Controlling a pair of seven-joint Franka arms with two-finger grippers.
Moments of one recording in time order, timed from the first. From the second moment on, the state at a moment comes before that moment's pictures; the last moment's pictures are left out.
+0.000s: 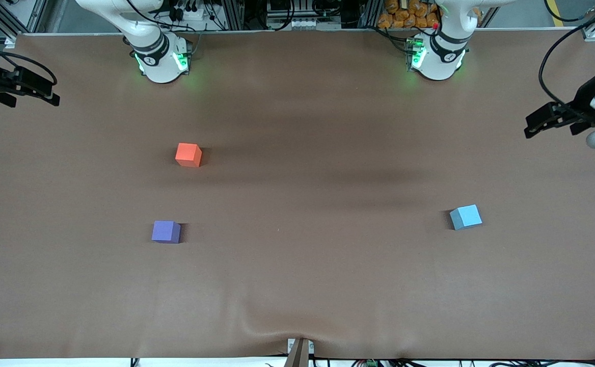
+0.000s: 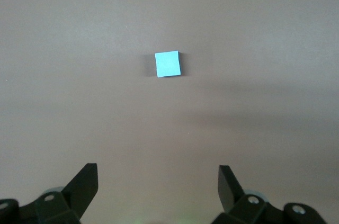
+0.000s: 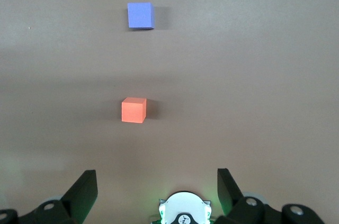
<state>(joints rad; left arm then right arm) 0.02 -0.01 -0.07 -1.62 0.01 1.58 -0.12 -0.01 -0.07 -0.02 -1.53 0.07 1.33 0.01</state>
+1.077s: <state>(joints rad) 0.02 0.28 -0.07 -1.97 0.08 2.32 -0.11 -0.01 -0.06 -0.02 -1.53 0.07 1.32 0.01</state>
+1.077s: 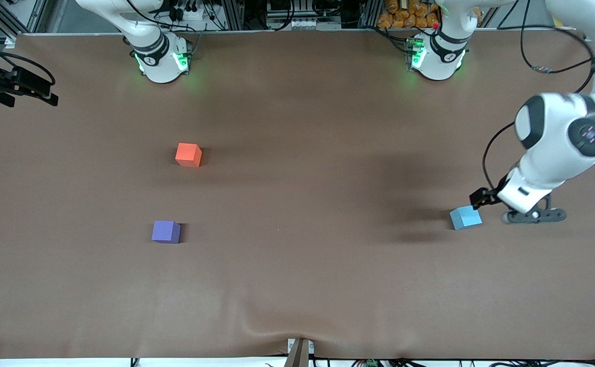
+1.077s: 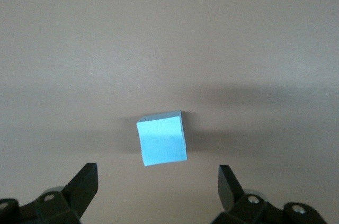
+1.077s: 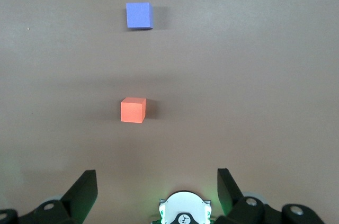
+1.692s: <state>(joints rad) 0.03 0.42 -0.07 -1.96 0.08 2.43 -0.11 -0.02 -0.06 -0.03 -1.53 0.07 1.32 0.01</state>
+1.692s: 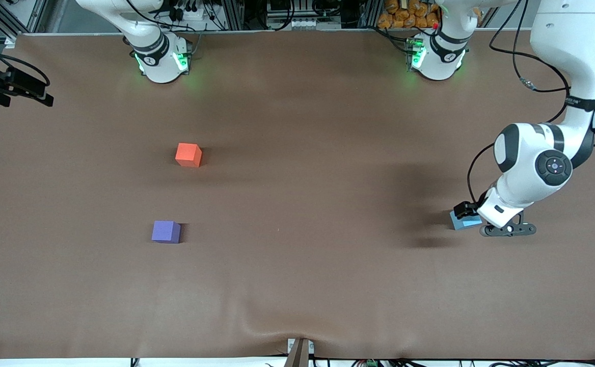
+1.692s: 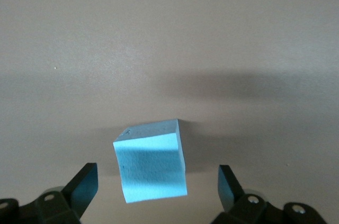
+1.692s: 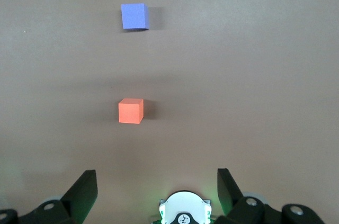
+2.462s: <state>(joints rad) 0.05 0.51 -0.07 -1.96 0.08 2.51 -0.11 -0.02 -0.06 -0.03 -1.53 0.07 1.32 0.01</state>
